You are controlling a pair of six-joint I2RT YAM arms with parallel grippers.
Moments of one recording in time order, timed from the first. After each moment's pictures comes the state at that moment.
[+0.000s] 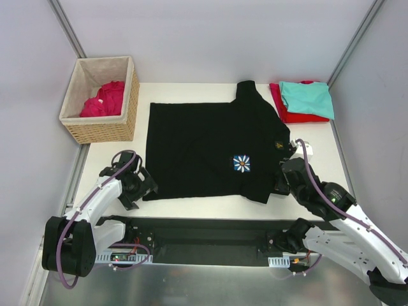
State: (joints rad) left arm -0.15 1.05 0.50 -0.80 0.04 -0.86; right arm 0.78 0.66 0.84 -0.96 0.51 0.62
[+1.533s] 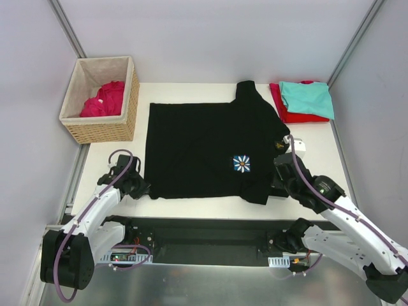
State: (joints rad) left arm -0.16 0.93 0.42 -0.64 0.02 -0.92; right arm 0.76 0.73 0.82 -0.93 0.49 0.61
